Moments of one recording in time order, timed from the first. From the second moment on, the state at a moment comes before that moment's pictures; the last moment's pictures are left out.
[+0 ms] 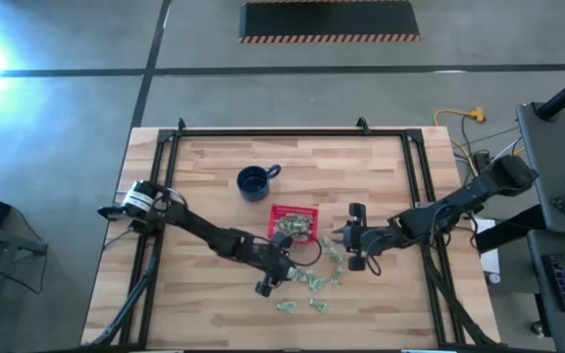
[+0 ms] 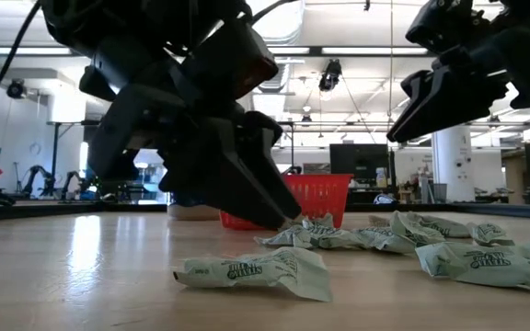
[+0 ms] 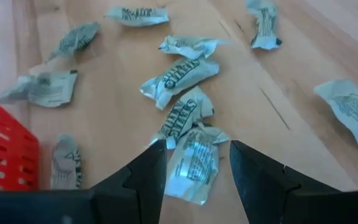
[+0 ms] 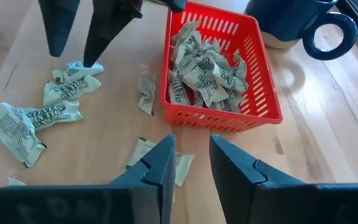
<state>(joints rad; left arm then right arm) -0.31 1.91 0.98 0.27 -0.02 0.14 0.41 1.28 0.56 -0.05 0.47 0.20</state>
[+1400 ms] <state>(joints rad) -0.31 1.96 1.00 0.27 0.00 0.14 0.41 1.28 0.55 -0.05 0.47 0.21</state>
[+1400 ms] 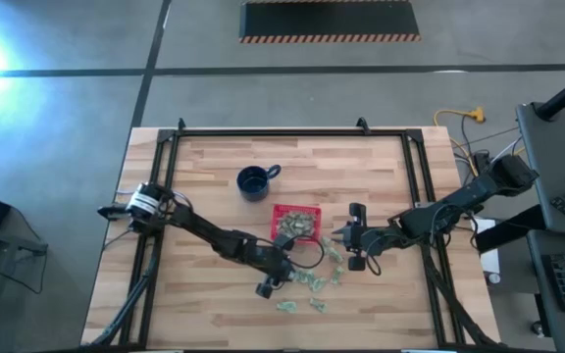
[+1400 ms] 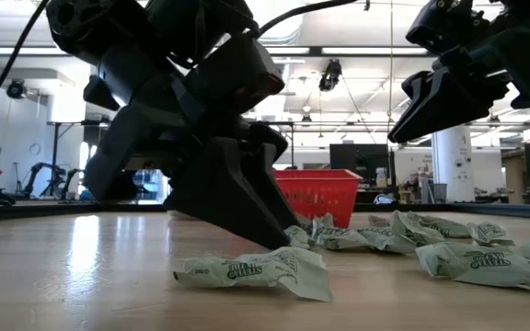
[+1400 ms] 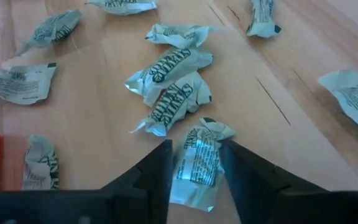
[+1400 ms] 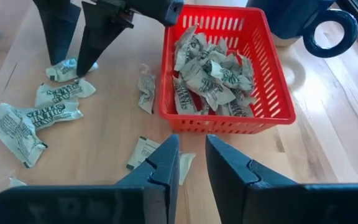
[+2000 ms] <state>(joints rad) -0.34 1.84 1.01 0.15 -0.01 0.17 0.41 1.28 0.54 -0.05 0.47 0.22</state>
